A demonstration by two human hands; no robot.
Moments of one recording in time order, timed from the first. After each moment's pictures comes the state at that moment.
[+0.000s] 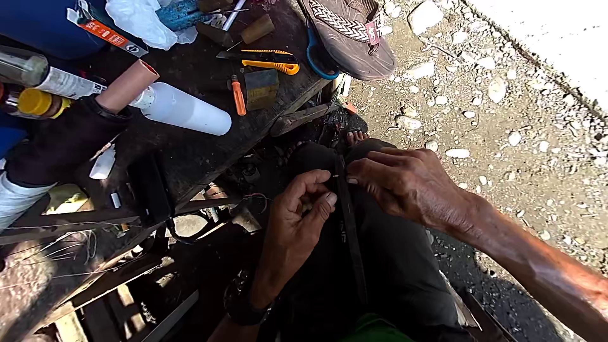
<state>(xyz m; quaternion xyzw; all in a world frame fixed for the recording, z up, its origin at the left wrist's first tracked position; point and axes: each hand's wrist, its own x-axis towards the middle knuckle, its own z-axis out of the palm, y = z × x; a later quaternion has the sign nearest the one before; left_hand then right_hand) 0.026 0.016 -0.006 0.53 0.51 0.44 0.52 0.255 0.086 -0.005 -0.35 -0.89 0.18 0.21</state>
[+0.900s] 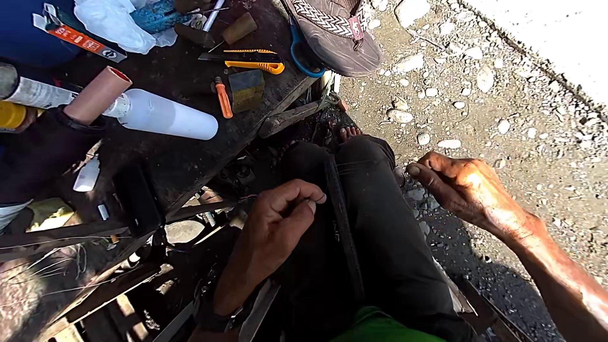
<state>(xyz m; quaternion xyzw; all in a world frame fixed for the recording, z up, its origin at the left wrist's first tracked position) 0.002 0.027 0.018 0.59 0.49 0.33 0.55 0.349 0.045 -0.028 -0.57 -0.76 0.28 0.16</state>
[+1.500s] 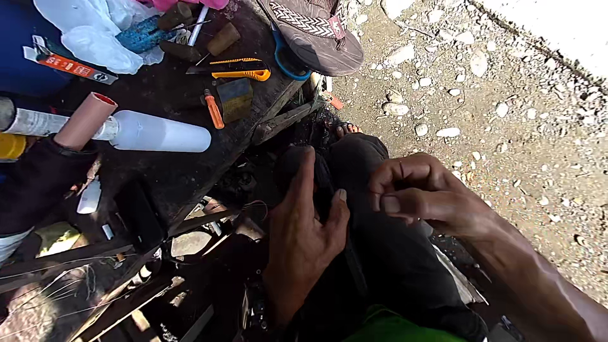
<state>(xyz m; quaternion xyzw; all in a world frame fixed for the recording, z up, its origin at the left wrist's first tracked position) 0.055 0.019 0.009 0.70 0.60 0.27 0.27 0.279 0.051 0.008 -0.28 -0.51 0.71 0.40</state>
